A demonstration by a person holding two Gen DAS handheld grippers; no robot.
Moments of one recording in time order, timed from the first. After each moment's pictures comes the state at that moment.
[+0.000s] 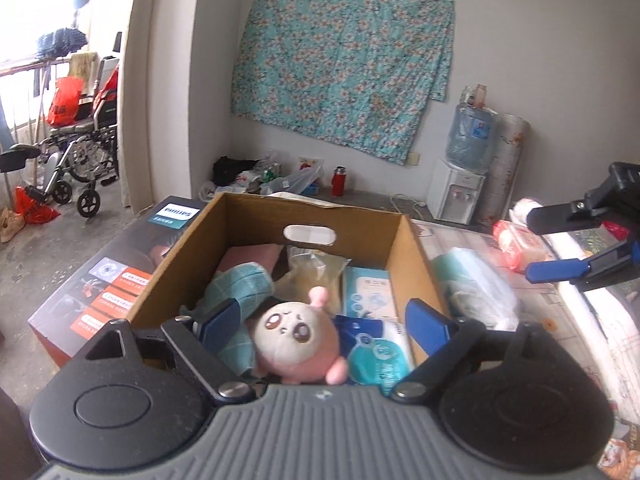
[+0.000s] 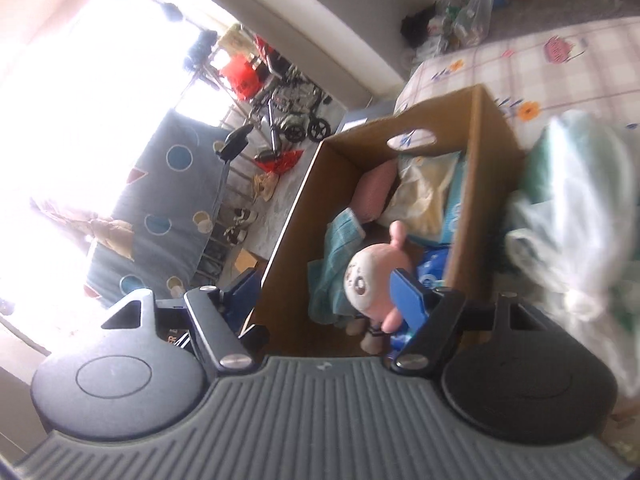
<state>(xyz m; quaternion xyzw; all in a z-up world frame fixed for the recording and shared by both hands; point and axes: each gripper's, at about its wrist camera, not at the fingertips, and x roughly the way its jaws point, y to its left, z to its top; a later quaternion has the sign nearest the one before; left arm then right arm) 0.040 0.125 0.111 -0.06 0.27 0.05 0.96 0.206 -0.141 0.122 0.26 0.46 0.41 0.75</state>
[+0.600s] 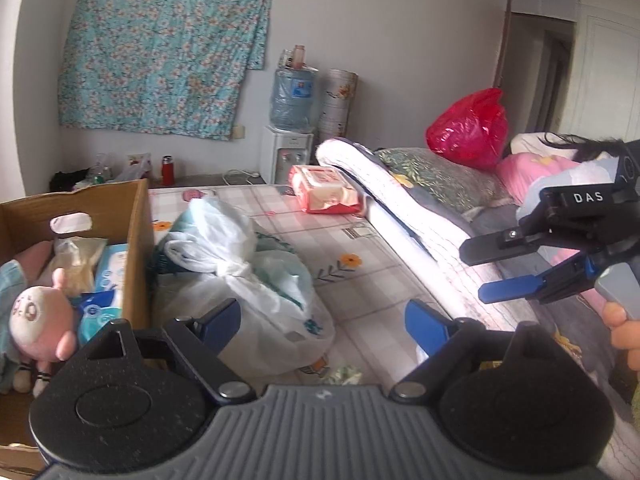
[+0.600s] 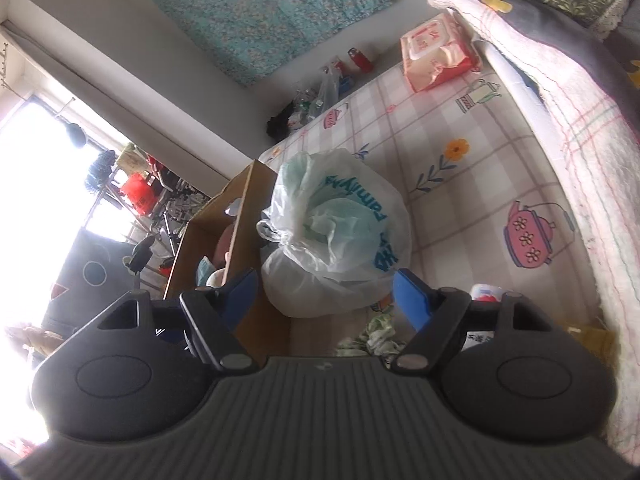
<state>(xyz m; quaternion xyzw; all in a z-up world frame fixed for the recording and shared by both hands) 0.035 -0.063 0.065 0.00 0.29 -0.19 0.94 0.071 -0.370 0.061 0.33 0.41 0.19 0.82</state>
